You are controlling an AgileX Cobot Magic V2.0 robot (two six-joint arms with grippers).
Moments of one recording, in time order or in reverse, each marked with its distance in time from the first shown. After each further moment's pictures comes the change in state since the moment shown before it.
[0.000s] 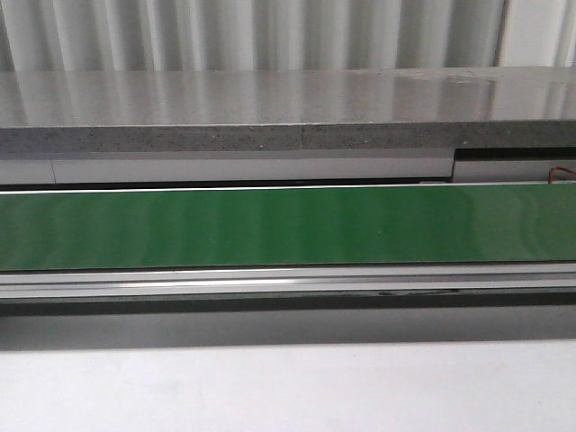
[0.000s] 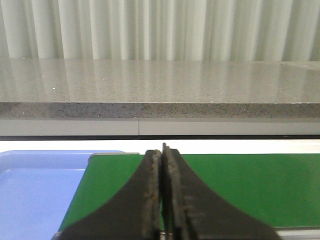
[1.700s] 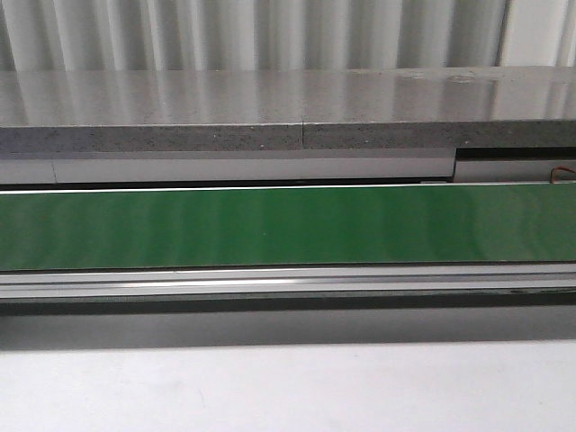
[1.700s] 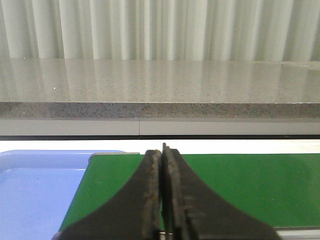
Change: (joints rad) left arm 0.000 0.000 0.000 0.000 0.000 0.000; right arm -0.002 0.825 -0.945 0.064 0.895 0.000
